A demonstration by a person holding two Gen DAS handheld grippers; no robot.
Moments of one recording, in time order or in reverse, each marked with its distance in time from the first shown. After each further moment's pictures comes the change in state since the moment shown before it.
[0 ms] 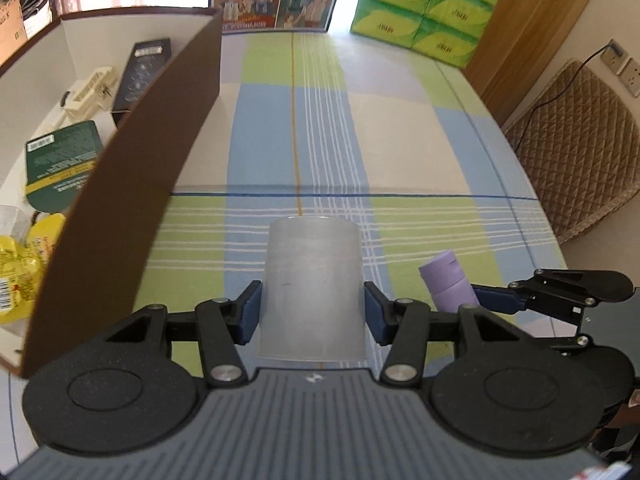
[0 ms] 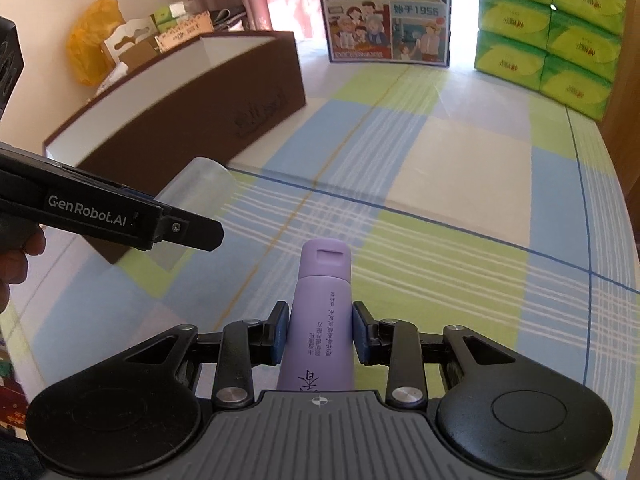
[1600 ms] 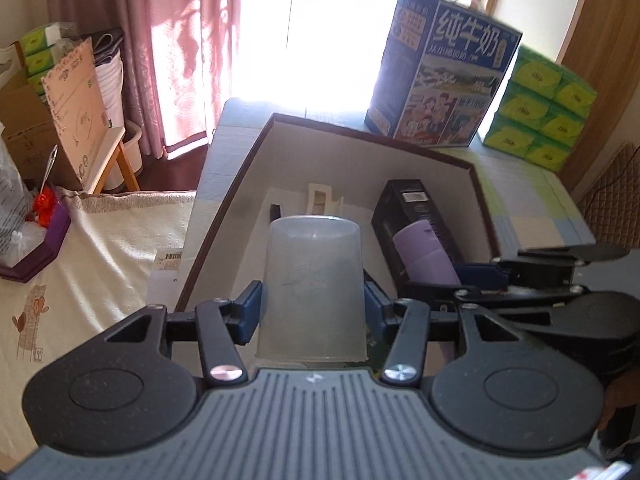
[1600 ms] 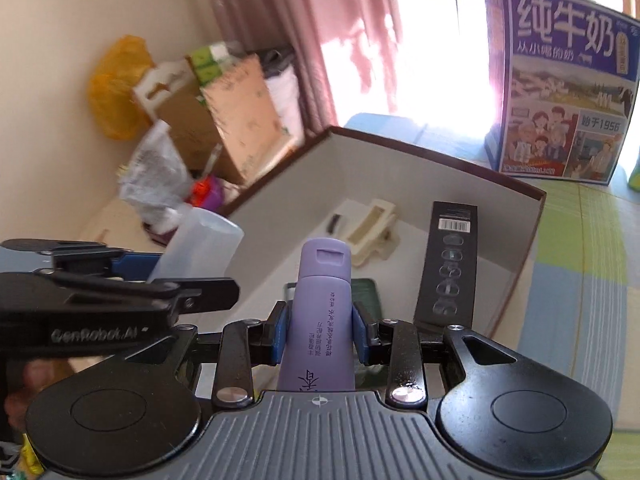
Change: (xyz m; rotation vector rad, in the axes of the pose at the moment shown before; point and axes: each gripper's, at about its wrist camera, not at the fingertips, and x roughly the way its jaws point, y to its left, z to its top) left arm -0.062 0.257 0.100 0.007 -0.163 0.104; right arm 0.146 0.187 0.210 0.025 -0.064 0.056
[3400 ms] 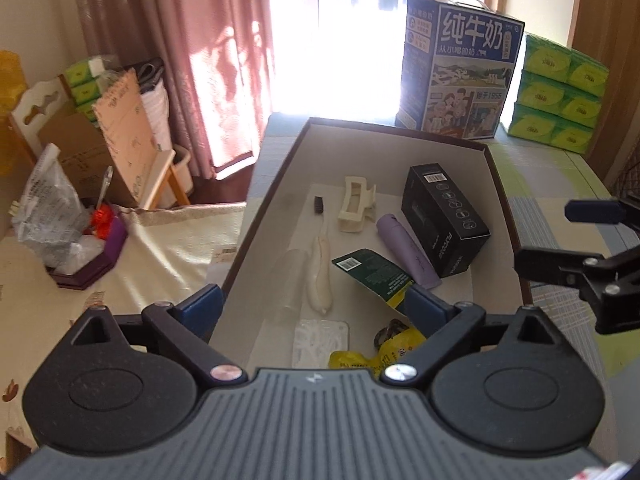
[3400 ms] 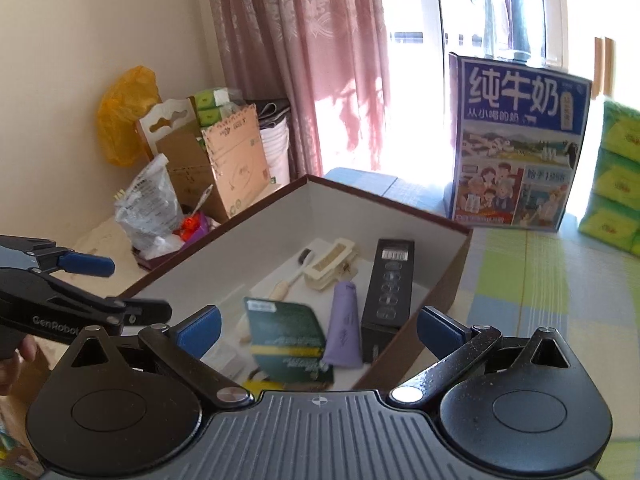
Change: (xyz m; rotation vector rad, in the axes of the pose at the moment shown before) left arm -0.067 -0.025 -0.046 0.038 -0.080 0.188; right arm -0.093 -0.008 -0.059 -0.061 -0.203 -0.021
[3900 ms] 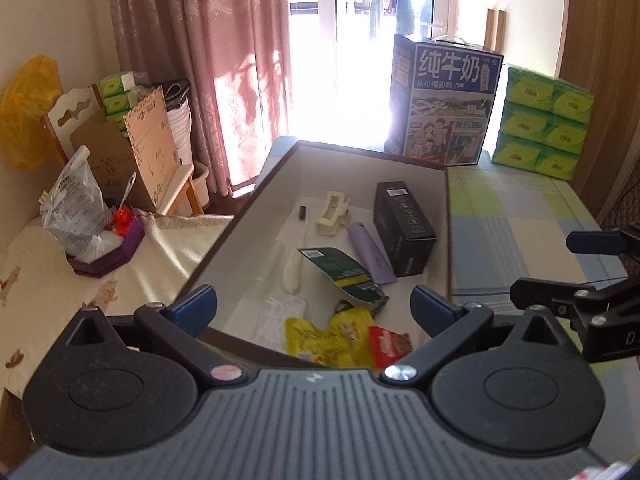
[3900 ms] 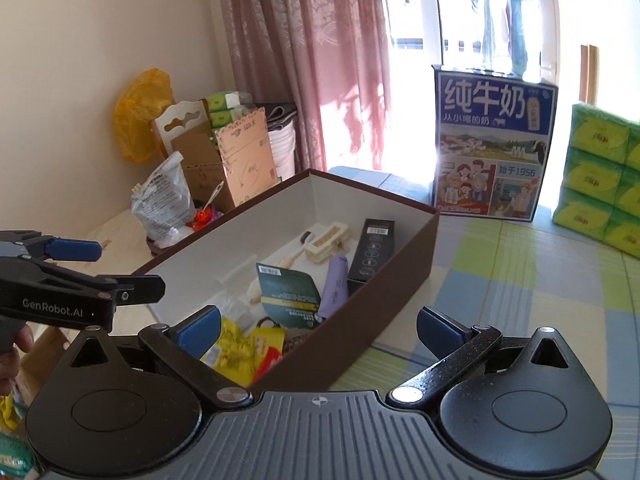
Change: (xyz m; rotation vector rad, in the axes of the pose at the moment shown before) left arm -0.082 -0.058 -0.036 -0.079 -0.082 0.039; right arm -0.089 -0.008 -0.033 -0.055 -0.018 0.011
